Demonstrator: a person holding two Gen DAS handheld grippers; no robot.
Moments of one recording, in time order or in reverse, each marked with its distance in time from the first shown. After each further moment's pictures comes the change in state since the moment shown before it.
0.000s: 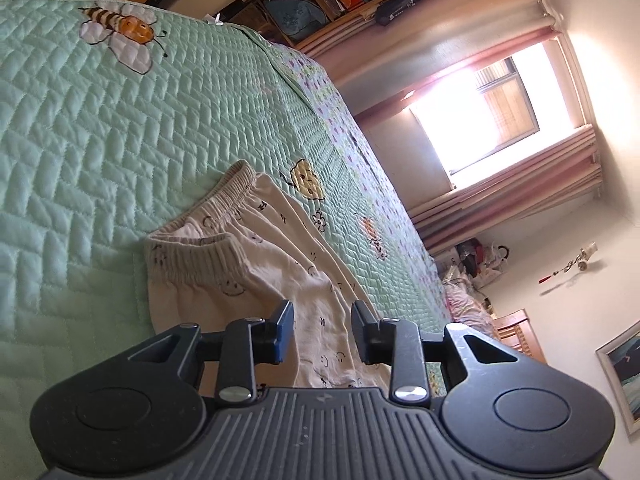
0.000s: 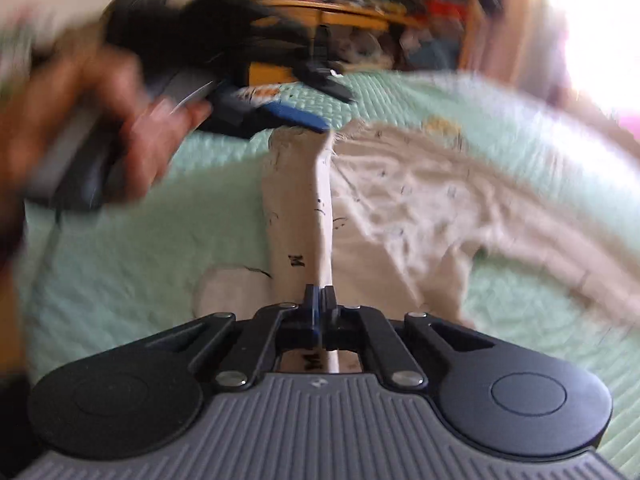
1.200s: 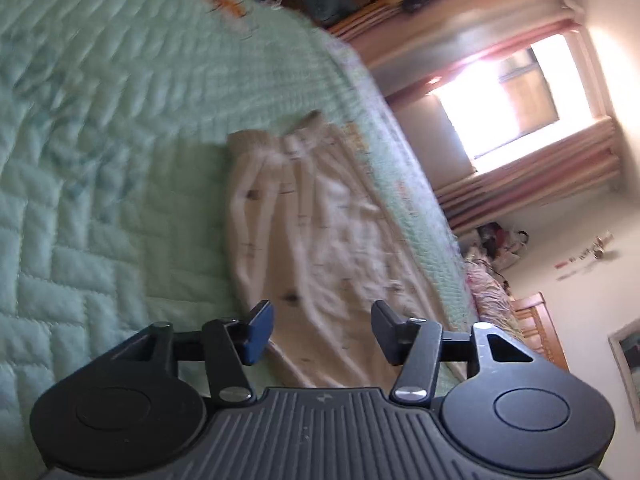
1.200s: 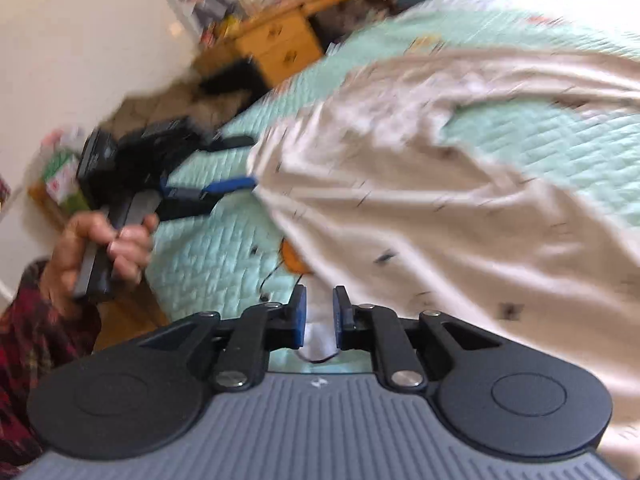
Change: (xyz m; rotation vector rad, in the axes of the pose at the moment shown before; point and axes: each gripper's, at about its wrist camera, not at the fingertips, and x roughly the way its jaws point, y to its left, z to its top) left arm -0.087 0.003 -0.085 0.043 0.067 0.029; right arm -0.088 -0.044 -0.085 0.354 0.001 0.248
